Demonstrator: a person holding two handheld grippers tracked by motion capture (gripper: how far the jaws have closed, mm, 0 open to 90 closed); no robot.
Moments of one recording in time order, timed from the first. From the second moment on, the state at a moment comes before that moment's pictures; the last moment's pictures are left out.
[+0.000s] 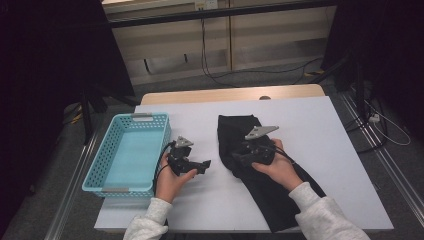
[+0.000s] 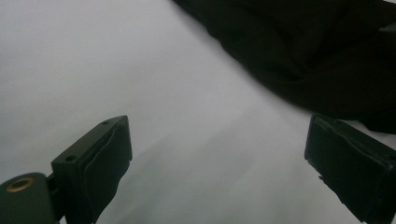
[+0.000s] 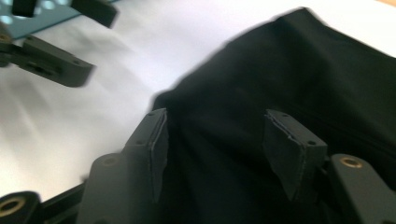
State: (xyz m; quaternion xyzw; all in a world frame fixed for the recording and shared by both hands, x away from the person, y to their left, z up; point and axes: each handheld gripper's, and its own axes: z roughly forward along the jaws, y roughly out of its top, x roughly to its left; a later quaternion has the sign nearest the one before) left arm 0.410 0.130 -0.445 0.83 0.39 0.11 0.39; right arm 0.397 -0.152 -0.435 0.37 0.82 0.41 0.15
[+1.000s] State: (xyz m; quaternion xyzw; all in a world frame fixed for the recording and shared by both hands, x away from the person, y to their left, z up) left arm 0.410 0.130 -0.439 0.82 0.39 0.12 0.40; right arm 0.333 -0.265 -0.440 0.45 0.78 0.39 0.20
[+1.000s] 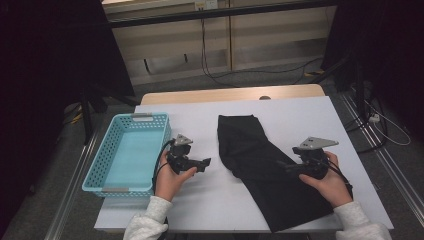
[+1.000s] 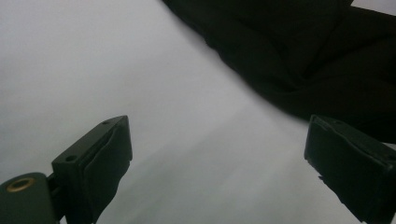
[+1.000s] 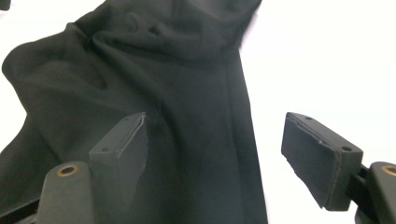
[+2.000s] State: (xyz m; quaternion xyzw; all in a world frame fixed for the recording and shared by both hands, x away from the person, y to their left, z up) left arm 0.411 0.127 -0.437 0.83 0.38 0.12 0.40; right arm 0.307 -0.295 -0.458 0.51 0.77 0.35 0.16
